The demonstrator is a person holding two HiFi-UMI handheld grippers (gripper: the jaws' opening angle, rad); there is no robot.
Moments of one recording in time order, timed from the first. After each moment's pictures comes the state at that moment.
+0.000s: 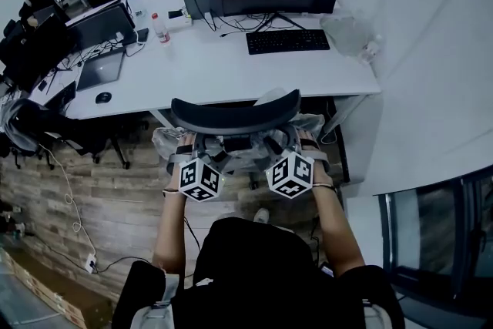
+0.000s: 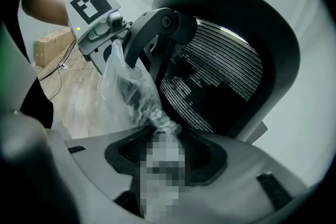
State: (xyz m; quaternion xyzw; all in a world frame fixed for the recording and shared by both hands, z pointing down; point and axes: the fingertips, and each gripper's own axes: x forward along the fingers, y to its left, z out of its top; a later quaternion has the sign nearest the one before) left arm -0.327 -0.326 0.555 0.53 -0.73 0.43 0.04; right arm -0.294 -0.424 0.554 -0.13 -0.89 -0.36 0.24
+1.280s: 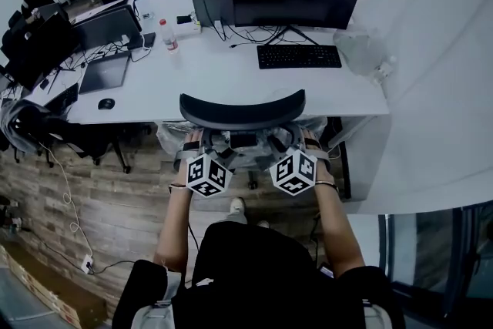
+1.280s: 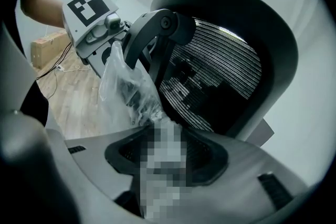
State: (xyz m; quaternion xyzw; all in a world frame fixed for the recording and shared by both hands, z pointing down) left arm -0.417 -0.348 0.557 0.51 -0.75 0.42 0.04; right arm -0.387 -0.444 0.556 -0.14 -0.90 -0.35 0.23
